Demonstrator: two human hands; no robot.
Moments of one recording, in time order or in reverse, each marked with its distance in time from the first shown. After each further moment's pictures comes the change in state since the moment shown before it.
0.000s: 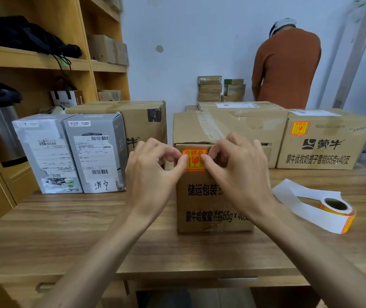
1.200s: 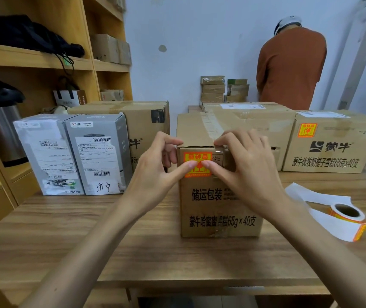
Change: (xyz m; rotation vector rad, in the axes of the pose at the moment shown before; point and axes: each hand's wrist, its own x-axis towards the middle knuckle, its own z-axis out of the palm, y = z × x) left_hand 0.015 -0.028 -0.003 -0.242 -0.303 -0.035; right_hand 0.011 0.027 0.012 -0.105 -0.057 -0.209
